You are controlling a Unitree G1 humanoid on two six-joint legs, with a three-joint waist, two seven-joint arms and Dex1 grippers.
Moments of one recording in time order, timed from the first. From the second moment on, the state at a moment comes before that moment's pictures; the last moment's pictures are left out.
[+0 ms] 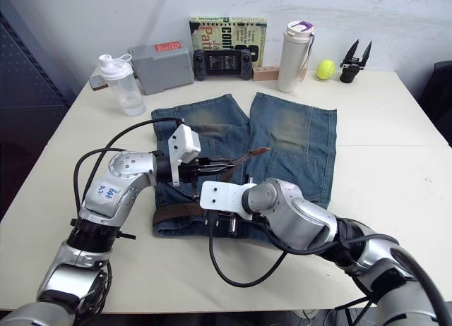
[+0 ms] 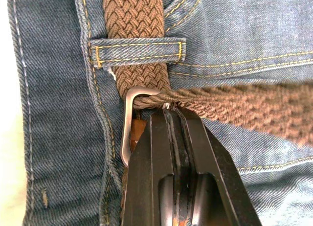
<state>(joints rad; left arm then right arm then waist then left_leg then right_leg) -0.68 0.42 -0.18 -0.01 -0.28 0.39 -0.92 -0.81 -0.60 0.83 -0.47 0.01 1.07 0.75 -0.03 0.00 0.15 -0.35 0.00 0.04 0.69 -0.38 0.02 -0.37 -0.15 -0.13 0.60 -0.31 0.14</state>
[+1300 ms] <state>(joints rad) -0.42 0.63 -0.14 -0.11 -0.02 0.09 -0.88 -0.47 -0.34 0.24 -0.63 0.16 1.29 0.67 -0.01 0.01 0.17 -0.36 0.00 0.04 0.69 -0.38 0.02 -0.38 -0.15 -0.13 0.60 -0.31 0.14</state>
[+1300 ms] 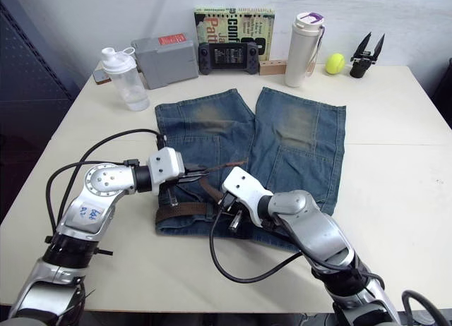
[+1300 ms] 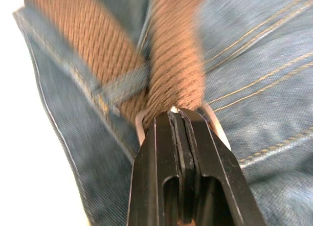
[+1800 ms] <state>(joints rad) -0.38 0.64 -0.14 -0.22 0.00 0.13 -0.85 -0.23 -0.54 0.09 -0.91 0.30 1.22 0.64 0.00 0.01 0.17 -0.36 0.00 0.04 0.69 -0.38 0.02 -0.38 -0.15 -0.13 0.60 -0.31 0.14</state>
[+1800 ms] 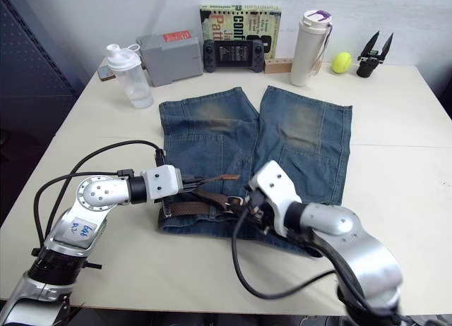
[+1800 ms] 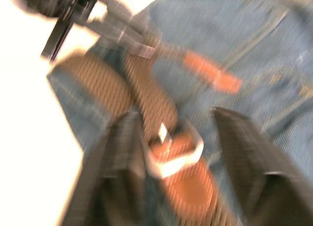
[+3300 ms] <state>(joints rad) -0.43 0.69 -0.15 -0.16 -0.01 0.16 -0.90 -0.33 -0.59 0.56 -0.66 -0.37 0.73 0.46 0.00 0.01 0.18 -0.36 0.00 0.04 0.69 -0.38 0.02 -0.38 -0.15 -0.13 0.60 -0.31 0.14</state>
